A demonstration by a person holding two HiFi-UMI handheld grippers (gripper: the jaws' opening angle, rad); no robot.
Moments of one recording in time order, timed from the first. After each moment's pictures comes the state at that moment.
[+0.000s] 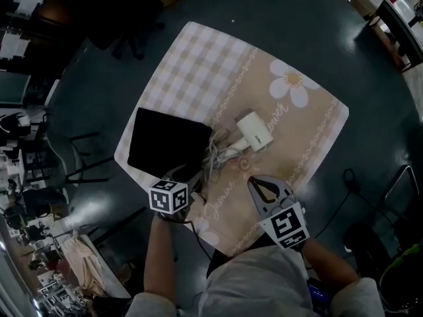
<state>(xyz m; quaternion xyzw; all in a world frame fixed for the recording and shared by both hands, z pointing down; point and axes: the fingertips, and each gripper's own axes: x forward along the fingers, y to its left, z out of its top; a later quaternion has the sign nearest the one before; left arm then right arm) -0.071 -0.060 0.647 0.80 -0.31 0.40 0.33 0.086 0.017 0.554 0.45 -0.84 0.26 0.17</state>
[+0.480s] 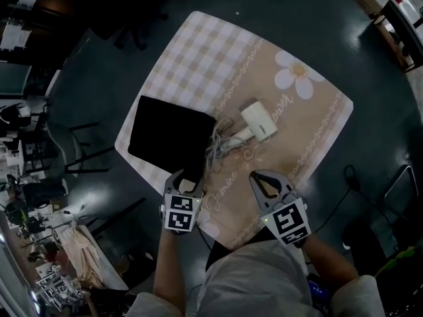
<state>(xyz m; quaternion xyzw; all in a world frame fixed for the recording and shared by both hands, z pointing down) -0.096 -0.016 0.625 0.77 -0.35 0.51 0.17 0.076 0.026 0.554 0.45 -0.84 0.26 0.17</state>
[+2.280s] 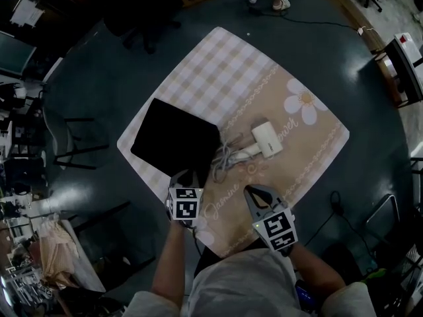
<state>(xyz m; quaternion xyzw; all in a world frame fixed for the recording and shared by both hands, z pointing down) -0.130 -0.058 0.641 0.73 -0.46 0.45 0.21 0.037 0.026 0.561 0.43 -0.84 0.28 0.21</state>
